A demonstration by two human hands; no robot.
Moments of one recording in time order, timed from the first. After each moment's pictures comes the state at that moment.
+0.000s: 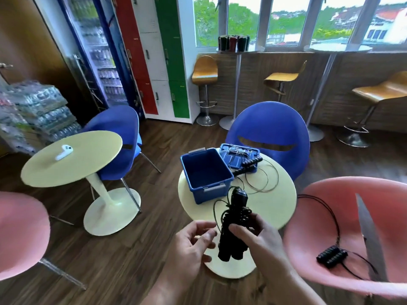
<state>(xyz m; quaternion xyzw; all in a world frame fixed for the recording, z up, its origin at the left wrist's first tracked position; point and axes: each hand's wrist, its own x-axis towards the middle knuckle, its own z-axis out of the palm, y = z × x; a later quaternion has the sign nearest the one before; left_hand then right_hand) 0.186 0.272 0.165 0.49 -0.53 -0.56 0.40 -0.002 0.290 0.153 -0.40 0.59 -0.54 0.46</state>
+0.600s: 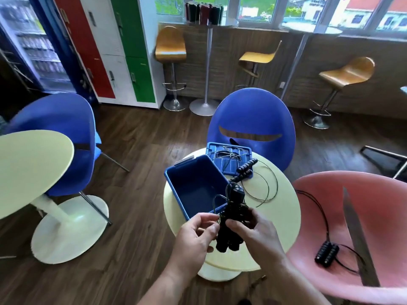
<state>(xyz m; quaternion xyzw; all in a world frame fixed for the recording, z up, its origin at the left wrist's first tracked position) 0.201 0.047 0.125 0.46 -0.55 -0.63 0.32 0.030 0.097 0.127 -0.34 0.67 -0.52 0.40</state>
